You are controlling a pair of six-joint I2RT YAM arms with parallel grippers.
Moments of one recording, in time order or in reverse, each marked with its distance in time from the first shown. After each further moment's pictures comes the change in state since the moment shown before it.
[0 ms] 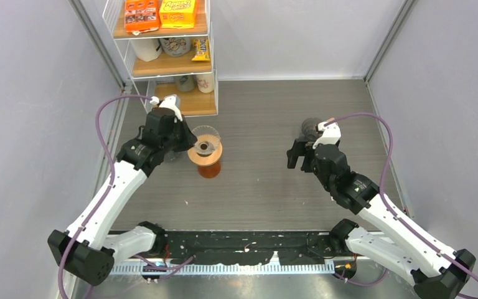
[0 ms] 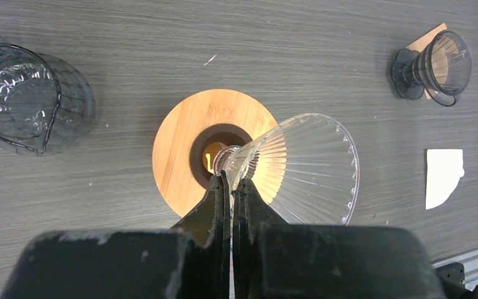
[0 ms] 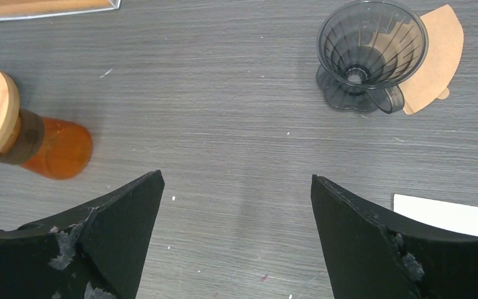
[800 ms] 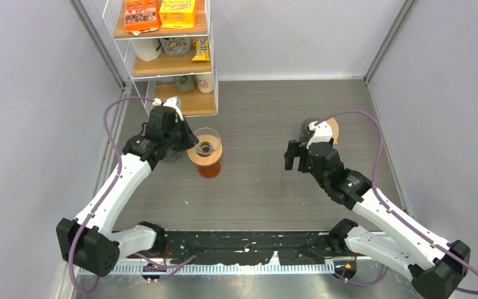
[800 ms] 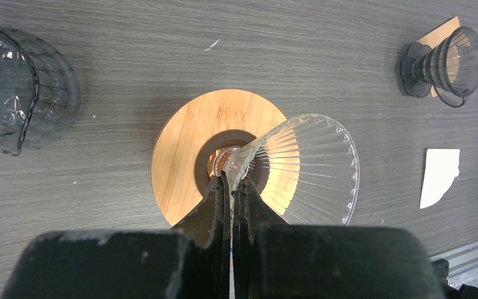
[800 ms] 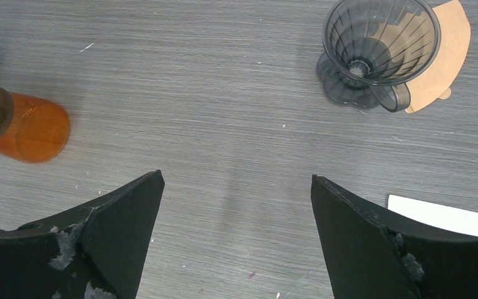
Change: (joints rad) left arm 0.075 0.084 -0.039 0.052 0.105 -0.026; right arm -0.001 0.072 -0.009 0.016 -0.029 -0.066
